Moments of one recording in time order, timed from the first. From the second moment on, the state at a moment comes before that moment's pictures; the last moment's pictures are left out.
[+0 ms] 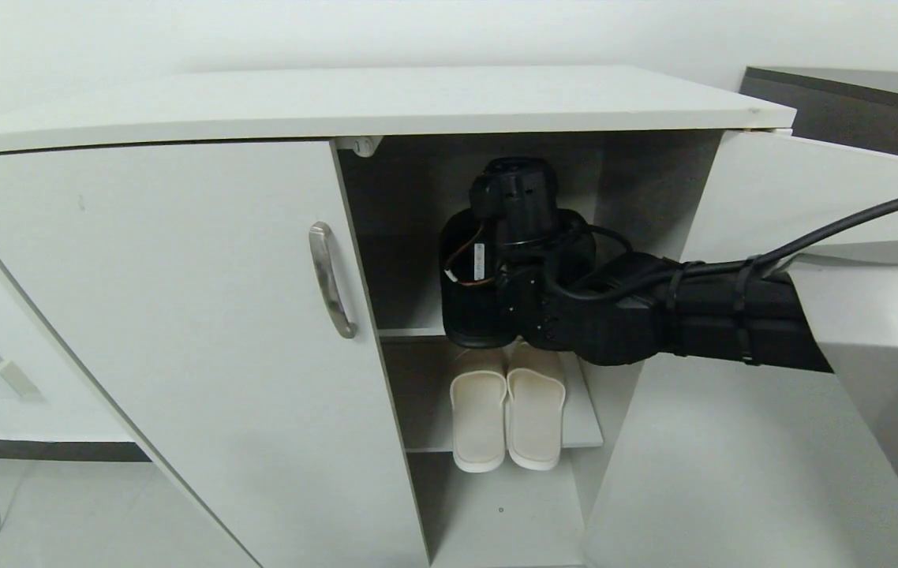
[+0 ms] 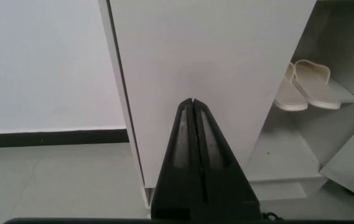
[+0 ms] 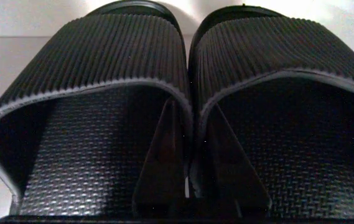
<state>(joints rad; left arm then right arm) 0.00 0.00 0.00 0.00 0.00 0.00 0.82 2.23 -1.92 -0.14 -0.80 0.18</state>
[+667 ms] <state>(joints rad) 0.00 0.00 0.00 0.00 0.00 0.00 0.81 2.26 -1.93 -0.13 -0.81 0.18</state>
